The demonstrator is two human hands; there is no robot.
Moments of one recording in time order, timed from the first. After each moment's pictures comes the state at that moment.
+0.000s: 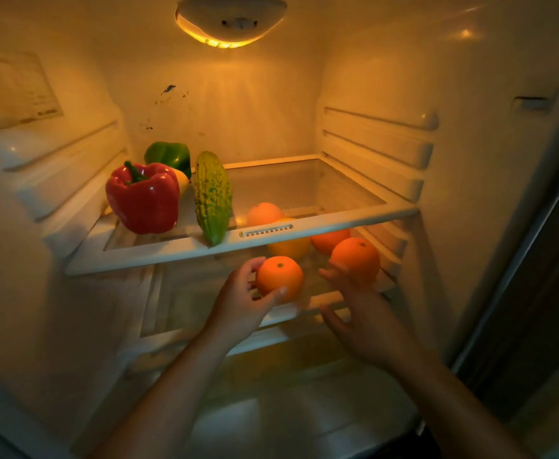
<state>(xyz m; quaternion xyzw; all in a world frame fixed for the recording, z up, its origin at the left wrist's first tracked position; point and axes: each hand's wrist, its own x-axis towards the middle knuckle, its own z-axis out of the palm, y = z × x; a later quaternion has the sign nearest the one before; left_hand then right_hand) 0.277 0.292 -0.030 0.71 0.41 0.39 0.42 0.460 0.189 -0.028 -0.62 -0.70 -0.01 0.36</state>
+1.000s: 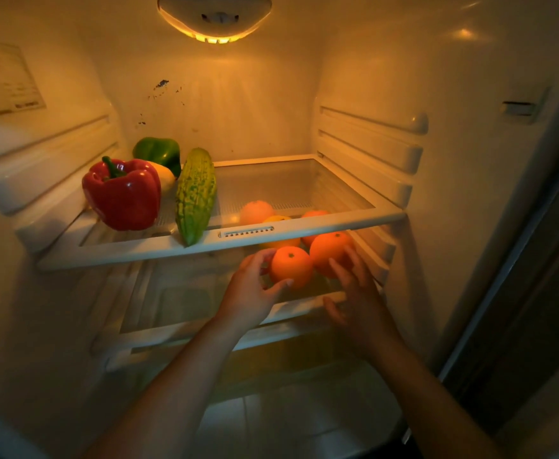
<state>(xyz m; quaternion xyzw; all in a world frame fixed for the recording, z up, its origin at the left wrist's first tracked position) 0.320 0.300 -0.029 0.76 0.40 0.40 0.32 0.494 0.211 -0.050 -0.66 -0.65 -0.02 0.38</state>
